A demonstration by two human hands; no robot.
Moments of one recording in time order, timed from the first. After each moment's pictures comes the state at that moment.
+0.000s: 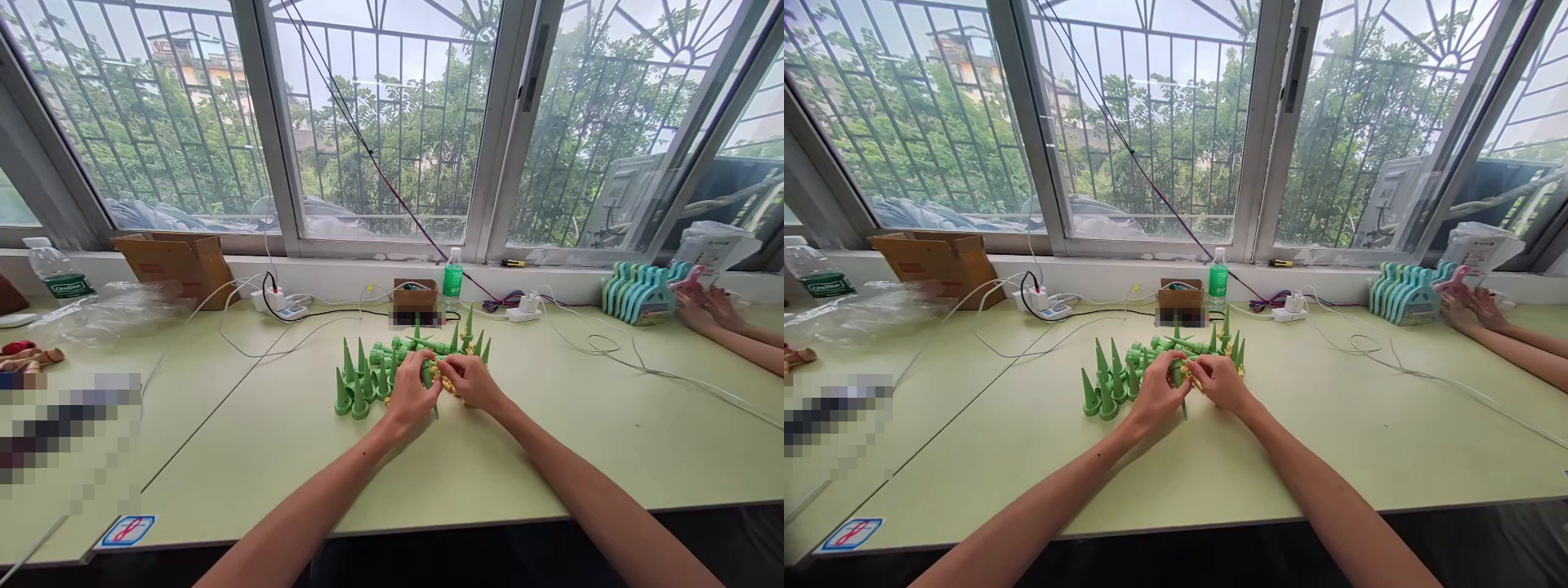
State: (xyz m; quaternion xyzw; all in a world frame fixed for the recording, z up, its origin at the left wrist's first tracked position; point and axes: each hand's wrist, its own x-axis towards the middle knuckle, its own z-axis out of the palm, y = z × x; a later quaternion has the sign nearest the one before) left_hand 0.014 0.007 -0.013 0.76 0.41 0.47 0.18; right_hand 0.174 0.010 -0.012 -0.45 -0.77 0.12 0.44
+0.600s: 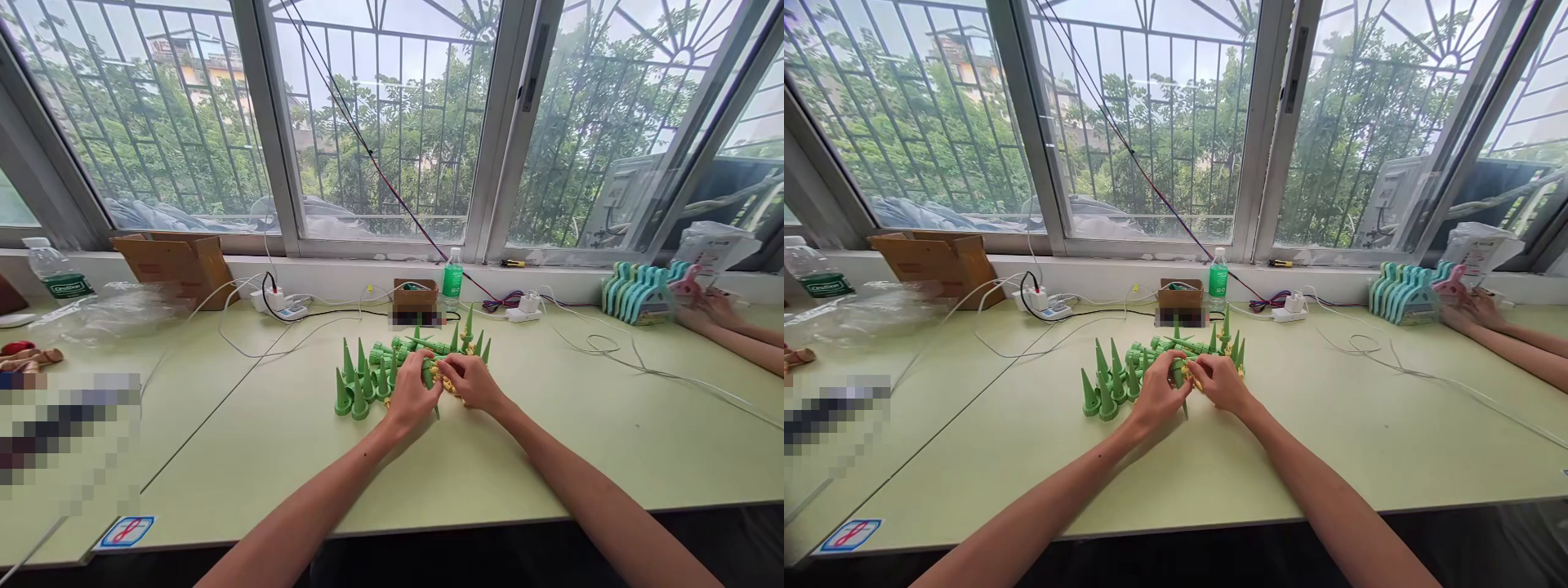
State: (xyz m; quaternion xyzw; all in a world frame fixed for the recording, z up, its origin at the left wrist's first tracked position) left_hand 0.015 0.006 -0.014 0.76 0.40 0.47 0.18; right_hand 0.174 0.009 -0.011 -0.45 -0.77 0.14 0.44
